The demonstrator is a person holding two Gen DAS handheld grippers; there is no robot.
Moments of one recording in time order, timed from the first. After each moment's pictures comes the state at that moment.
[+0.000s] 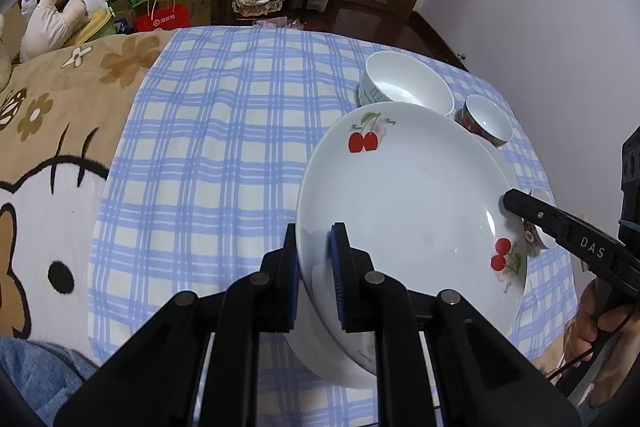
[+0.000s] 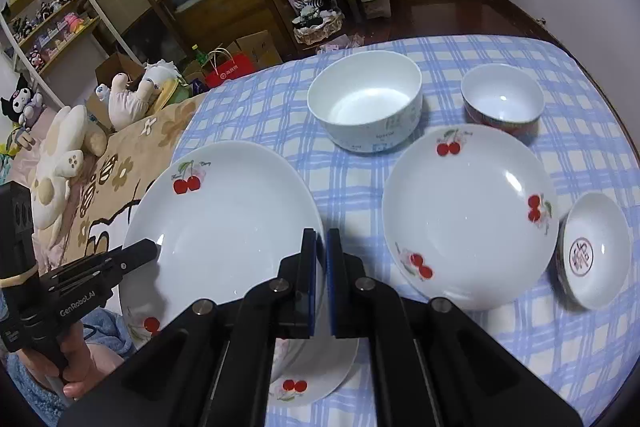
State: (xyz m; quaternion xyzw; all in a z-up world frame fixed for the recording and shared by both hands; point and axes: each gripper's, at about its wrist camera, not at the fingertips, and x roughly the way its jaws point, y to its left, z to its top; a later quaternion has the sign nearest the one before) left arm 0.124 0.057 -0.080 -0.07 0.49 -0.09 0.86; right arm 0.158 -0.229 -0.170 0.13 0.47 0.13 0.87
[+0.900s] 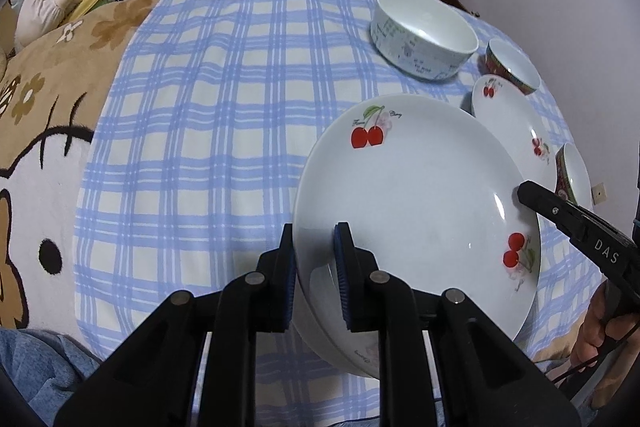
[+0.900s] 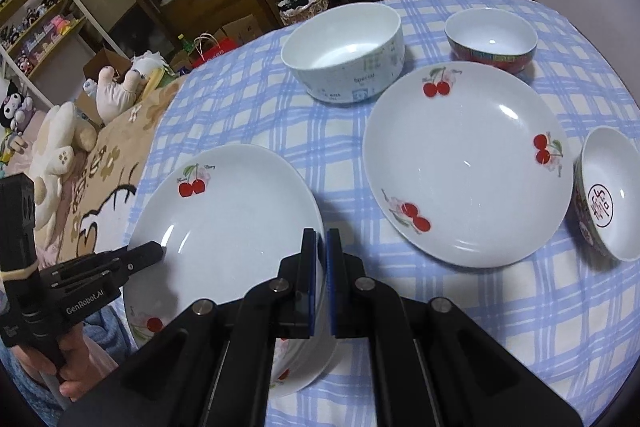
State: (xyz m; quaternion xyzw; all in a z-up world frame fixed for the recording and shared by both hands) left arm 0.126 0.042 -0.132 -0.04 0.56 -0.08 0.83; right arm 0.148 -0.235 -0.226 0.14 0.49 0.11 0.85
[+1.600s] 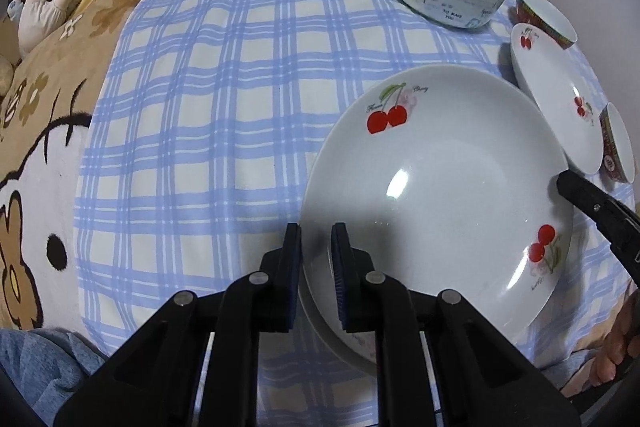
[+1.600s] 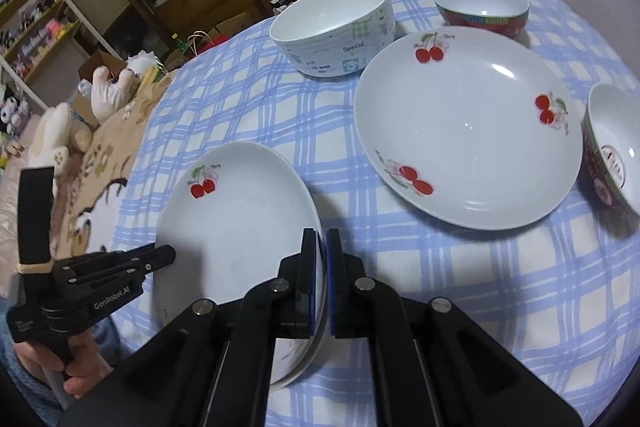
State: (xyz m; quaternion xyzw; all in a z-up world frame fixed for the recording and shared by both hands) left arm 0.132 0.031 -0.170 0.03 0.60 -0.04 0.80; right arm 0.134 -0.230 -0.250 0.15 0.49 0.10 0.86
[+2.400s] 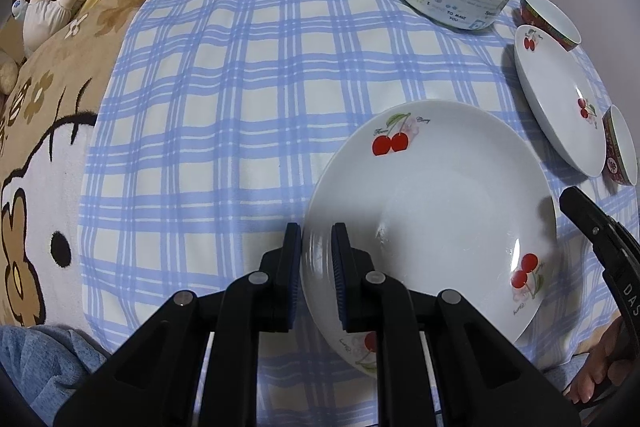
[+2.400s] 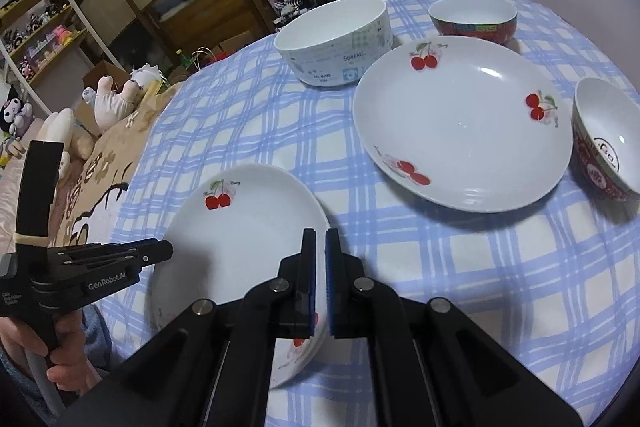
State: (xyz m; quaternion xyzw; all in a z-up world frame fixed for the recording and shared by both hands) left arm 0.131 0.032 -0.168 0.02 0.59 -0.04 0.80; right arm 0.112 -0.231 -0.255 0.15 0.45 0.10 0.87
